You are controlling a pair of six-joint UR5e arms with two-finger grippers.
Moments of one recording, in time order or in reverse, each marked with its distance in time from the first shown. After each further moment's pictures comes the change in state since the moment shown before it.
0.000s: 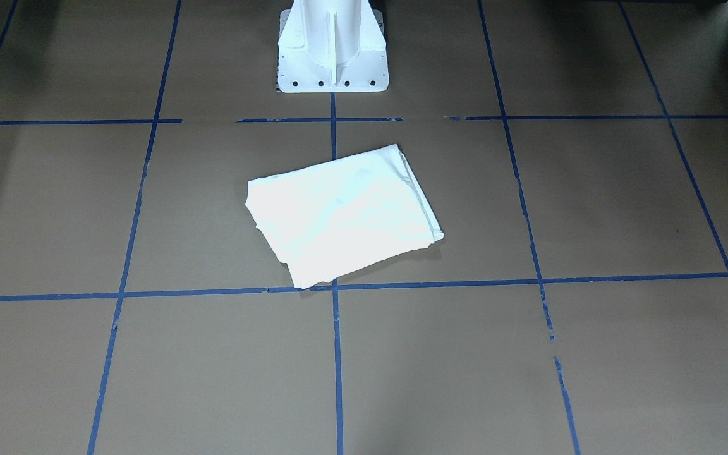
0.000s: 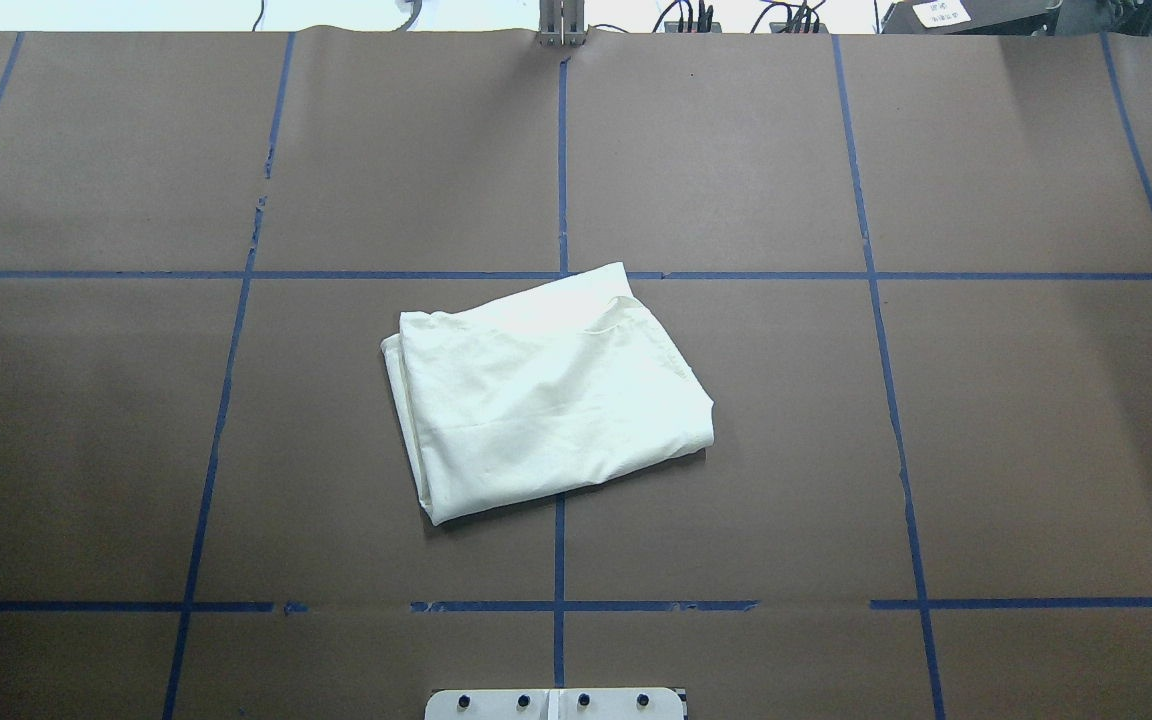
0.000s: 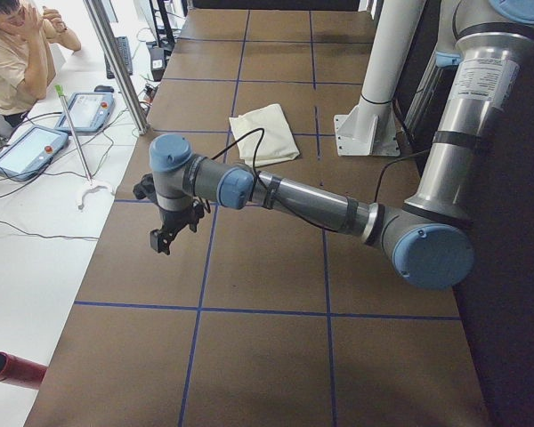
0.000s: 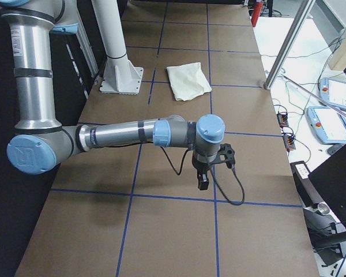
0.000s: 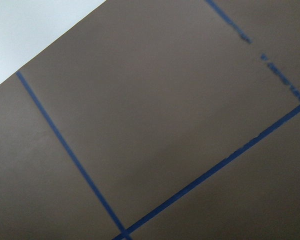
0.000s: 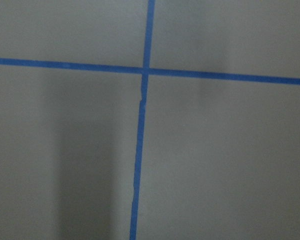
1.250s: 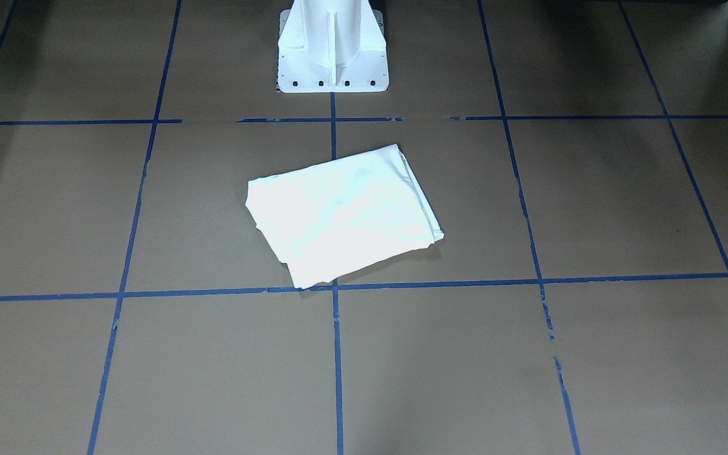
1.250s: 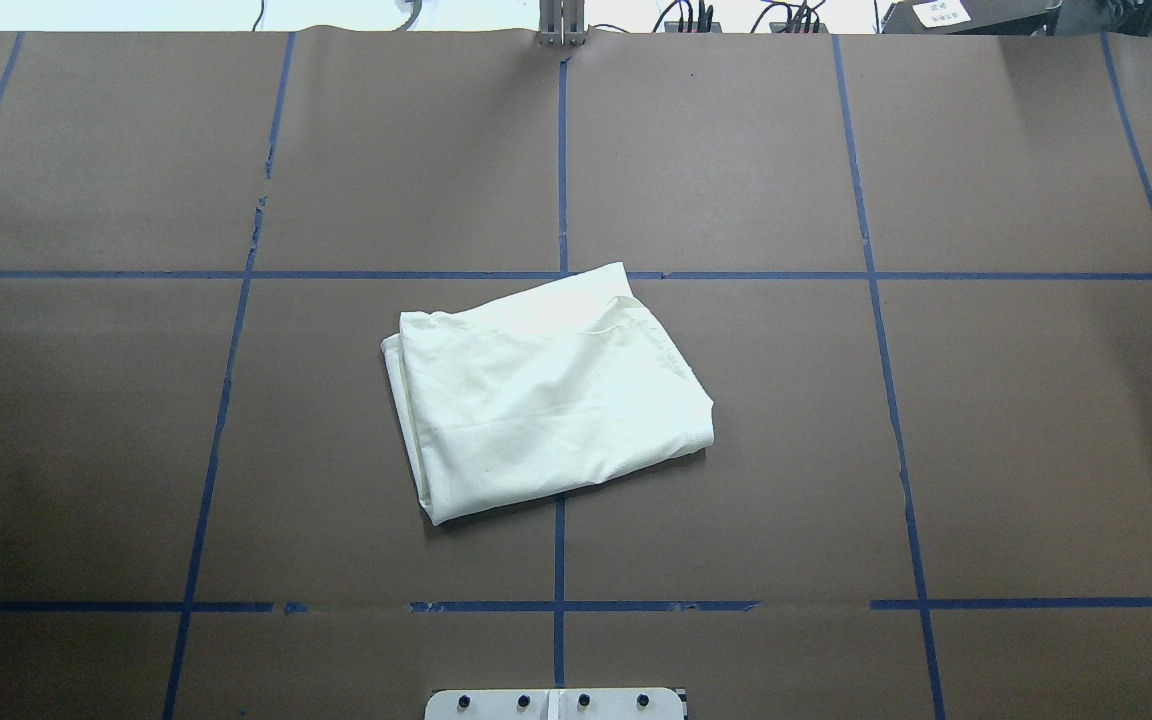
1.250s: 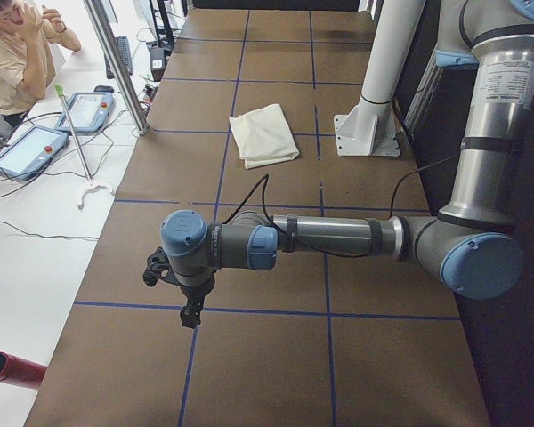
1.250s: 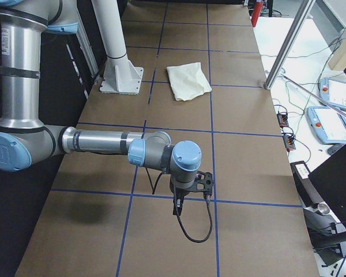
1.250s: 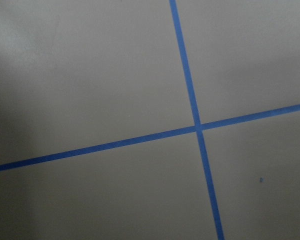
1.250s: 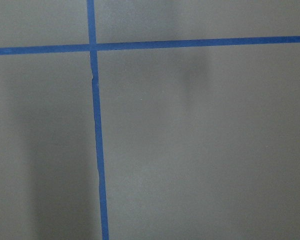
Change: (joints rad) left arm -0.086 0.114 0.003 0.010 -0.010 -0.201; right arm 0.021 -0.035 0.003 0.006 -0.051 0.070
